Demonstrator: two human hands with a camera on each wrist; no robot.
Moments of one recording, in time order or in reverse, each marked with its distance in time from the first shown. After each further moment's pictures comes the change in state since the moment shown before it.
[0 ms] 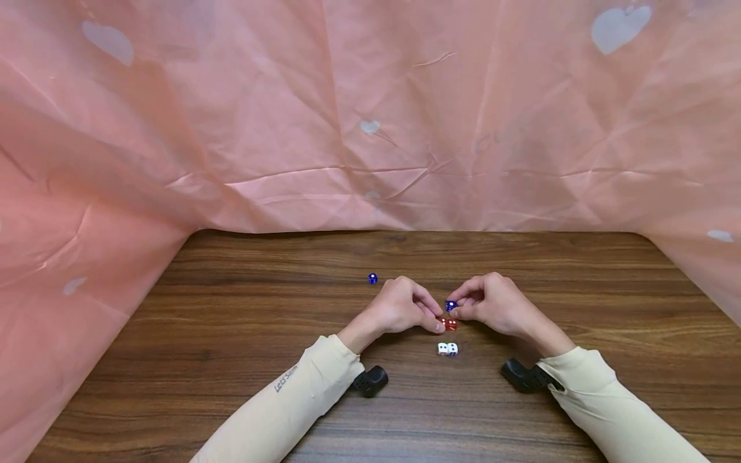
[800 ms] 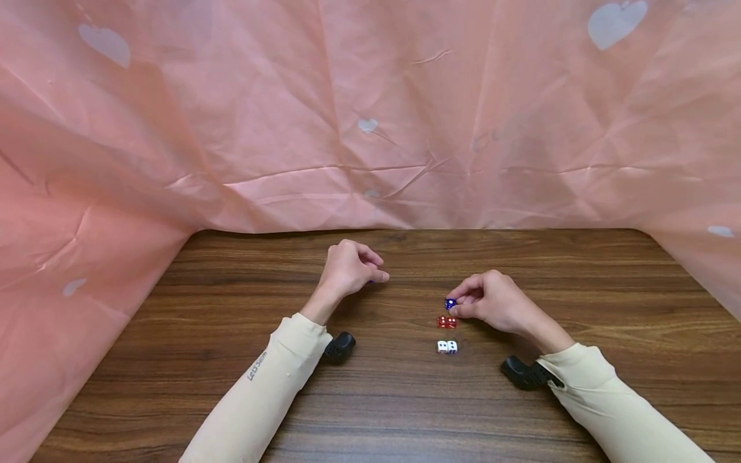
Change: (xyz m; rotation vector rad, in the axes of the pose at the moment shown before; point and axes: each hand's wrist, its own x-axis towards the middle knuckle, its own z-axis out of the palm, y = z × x) left_hand 0.001 -0.020 -0.073 0.183 0.396 -0.080; right_hand 0.000 0.002 0.000 0.022 -0.006 -0.001
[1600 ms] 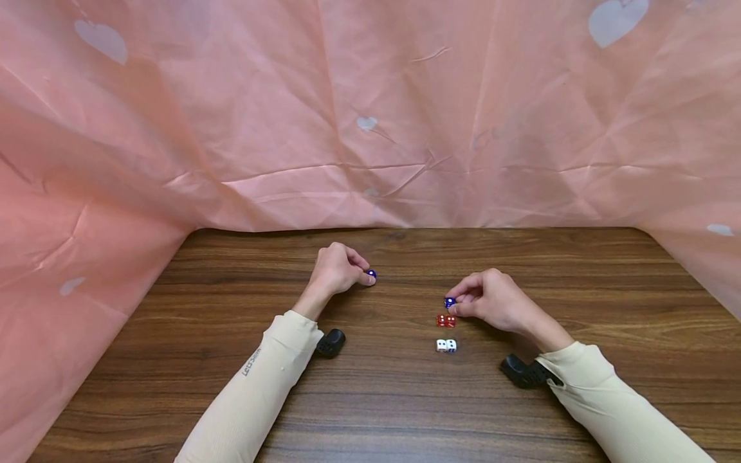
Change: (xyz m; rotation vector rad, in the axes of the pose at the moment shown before) left_hand 0.010 -0.023 -0.001 0.080 -0.027 -0.110; right_hand 0.001 0.000 -0.001 -0.002 -0.005 0.006
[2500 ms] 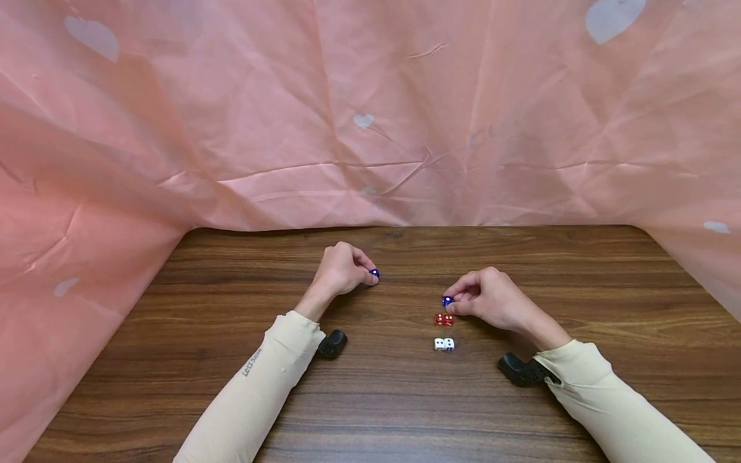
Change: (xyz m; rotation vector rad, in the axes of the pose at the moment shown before) left_hand -0.002 0.005 0.005 -0.013 -0.046 0.097; right_hand 0.000 0.001 0.001 0.017 0.001 0.006
